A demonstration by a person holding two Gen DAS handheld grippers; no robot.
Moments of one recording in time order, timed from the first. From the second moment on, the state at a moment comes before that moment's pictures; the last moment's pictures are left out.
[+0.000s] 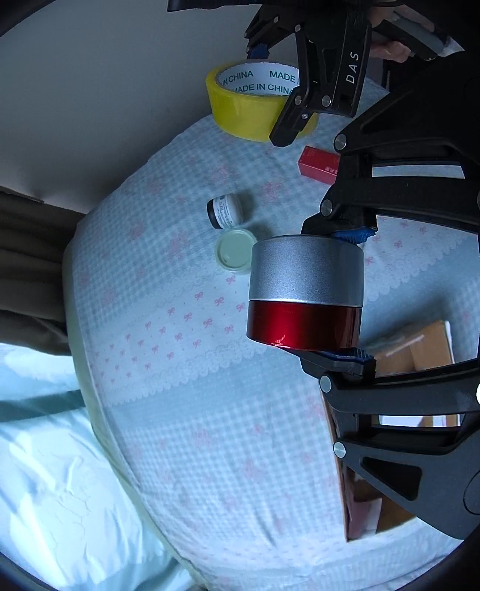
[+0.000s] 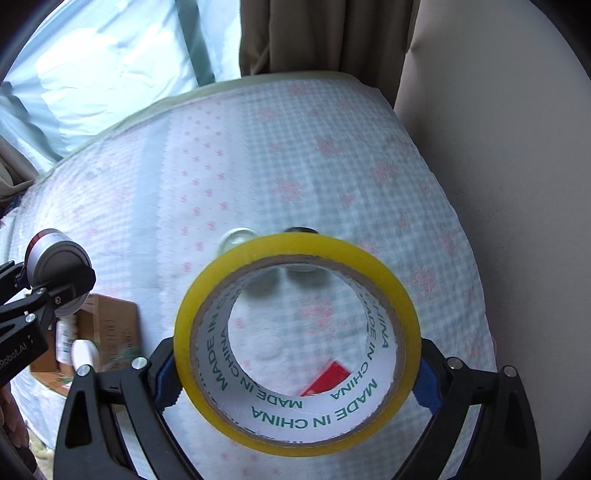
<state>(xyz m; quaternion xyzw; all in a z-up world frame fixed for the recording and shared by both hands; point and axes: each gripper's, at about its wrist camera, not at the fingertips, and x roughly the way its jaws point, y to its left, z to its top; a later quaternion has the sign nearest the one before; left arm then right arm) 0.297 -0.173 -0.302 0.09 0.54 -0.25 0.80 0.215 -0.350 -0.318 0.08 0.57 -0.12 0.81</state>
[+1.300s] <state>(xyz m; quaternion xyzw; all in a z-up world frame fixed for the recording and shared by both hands) 0.281 0.130 -0.436 0.10 0.60 -0.16 0.78 0.278 -0.066 -0.461 0.14 0.67 -0.01 0.73</state>
